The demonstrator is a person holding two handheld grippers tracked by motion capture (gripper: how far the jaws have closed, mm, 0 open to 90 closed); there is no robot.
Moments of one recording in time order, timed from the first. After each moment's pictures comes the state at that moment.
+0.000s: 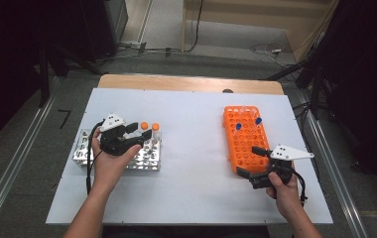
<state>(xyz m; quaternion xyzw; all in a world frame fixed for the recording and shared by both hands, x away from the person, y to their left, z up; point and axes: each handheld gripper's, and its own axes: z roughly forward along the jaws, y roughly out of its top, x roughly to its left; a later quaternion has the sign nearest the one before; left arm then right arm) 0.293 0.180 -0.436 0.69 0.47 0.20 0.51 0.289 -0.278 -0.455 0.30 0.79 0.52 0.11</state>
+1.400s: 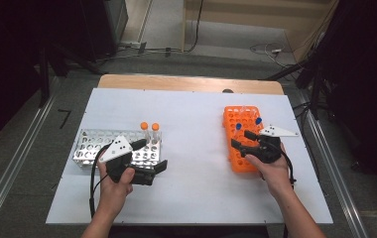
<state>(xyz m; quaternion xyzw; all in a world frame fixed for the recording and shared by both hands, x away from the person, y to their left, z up) 0.234 0.148 -0.434 0.71 0.37 0.16 0.57 0.345 -0.253 -0.455 0.40 0.77 0.47 0.16</state>
